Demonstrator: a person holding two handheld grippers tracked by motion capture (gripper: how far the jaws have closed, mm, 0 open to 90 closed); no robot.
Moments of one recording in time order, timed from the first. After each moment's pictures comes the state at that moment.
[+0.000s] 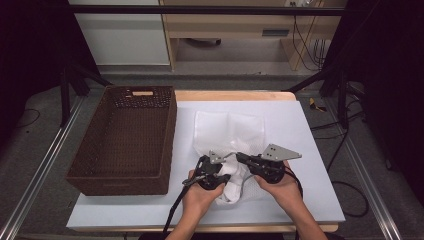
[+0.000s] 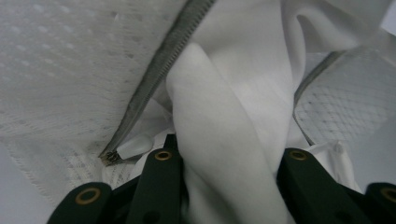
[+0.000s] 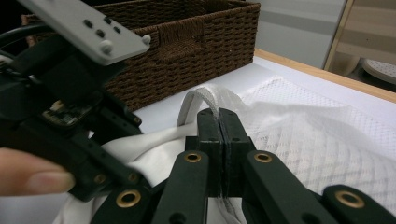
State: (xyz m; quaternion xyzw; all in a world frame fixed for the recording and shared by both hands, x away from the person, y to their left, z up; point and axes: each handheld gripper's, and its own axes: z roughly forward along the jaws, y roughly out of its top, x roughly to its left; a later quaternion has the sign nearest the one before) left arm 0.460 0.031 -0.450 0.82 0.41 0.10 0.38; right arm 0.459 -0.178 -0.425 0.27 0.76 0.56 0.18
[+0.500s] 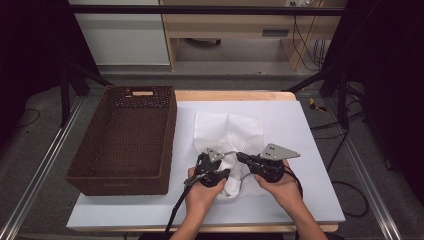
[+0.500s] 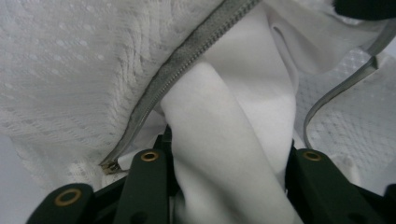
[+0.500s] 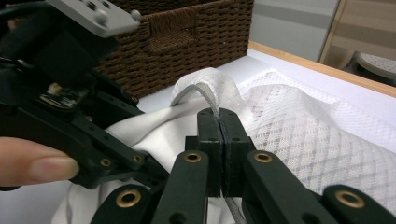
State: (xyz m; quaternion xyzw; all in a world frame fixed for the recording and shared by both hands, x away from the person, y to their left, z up) left arm 0.462 0.027 -0.450 0.80 0.43 0.15 0.39; right arm 0.463 -0.178 -0.429 0.28 0.76 0.55 0.18
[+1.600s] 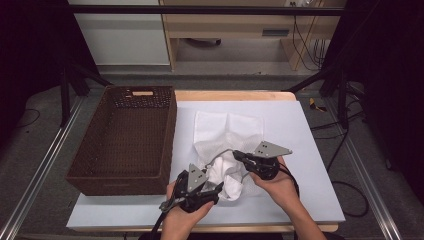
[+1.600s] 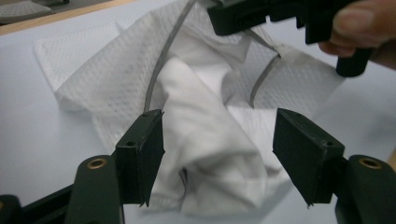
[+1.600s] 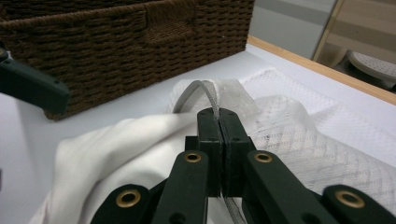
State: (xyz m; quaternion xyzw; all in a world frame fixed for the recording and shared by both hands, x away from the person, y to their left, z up) left arm 0.383 0.079 -0.416 0.79 0.37 0.20 0.45; right arm 0.469 -0.162 -0.424 0.27 0.78 0.52 0.20
